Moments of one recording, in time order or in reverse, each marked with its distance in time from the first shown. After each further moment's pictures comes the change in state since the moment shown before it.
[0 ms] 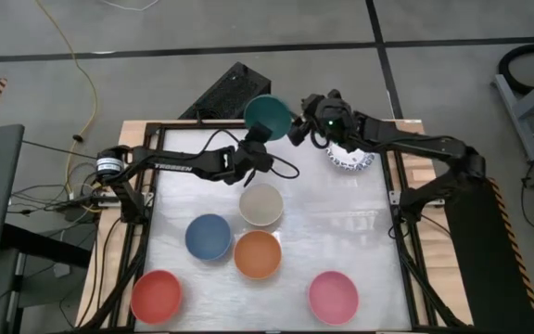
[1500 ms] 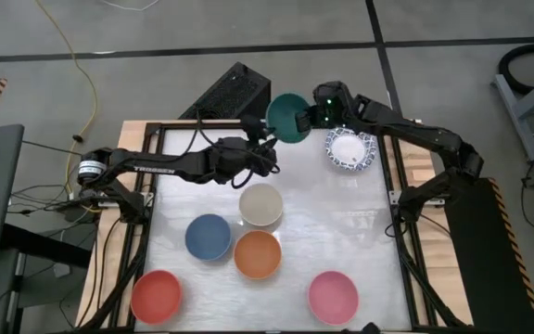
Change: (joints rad) left arm -0.056 -0.147 0.000 0.239 0.268 -0.459; right arm -0.233 0.047 0.000 -0.211 -0.364 0.451
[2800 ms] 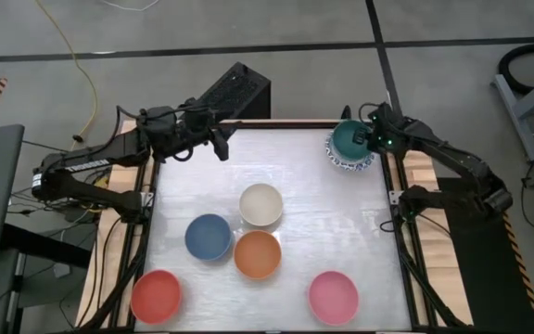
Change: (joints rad) left arm 0.108 -0.453 0.001 -0.396 0.330 -1.177; right arm -0.456 -0.359 -0.585 -0.275 -0.086 0.404
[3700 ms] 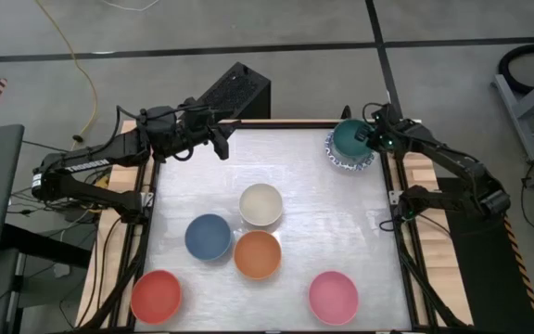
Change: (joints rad) left arm 0.000 0.000 0.000 -0.004 -0.017 -0.010; right arm -0.077 0.001 -0.068 0.129 -0.008 0.030
